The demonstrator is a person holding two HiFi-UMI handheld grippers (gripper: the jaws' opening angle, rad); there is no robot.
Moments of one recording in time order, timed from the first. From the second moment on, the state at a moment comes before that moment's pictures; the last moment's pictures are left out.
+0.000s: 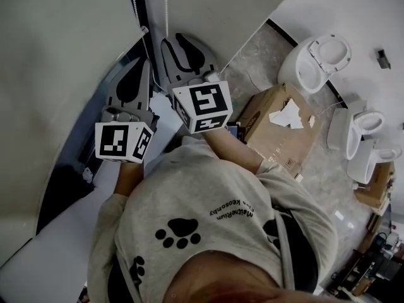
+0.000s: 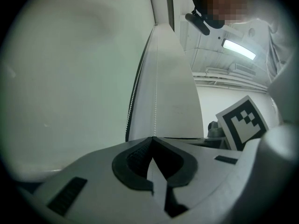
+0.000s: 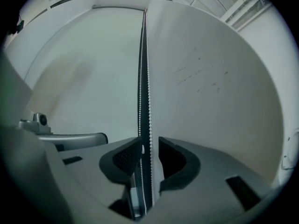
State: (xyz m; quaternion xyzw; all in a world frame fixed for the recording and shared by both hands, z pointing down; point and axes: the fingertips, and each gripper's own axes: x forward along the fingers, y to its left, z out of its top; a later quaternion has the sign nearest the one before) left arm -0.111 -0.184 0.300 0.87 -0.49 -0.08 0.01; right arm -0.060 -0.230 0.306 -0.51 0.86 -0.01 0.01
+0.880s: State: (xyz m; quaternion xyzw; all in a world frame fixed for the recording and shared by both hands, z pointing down) left arm -0.107 -0.166 0.298 0.86 -0.50 -0.06 0.02; right arm -0.068 -0.214 0.327 -0.47 0.88 0.02 -0.05
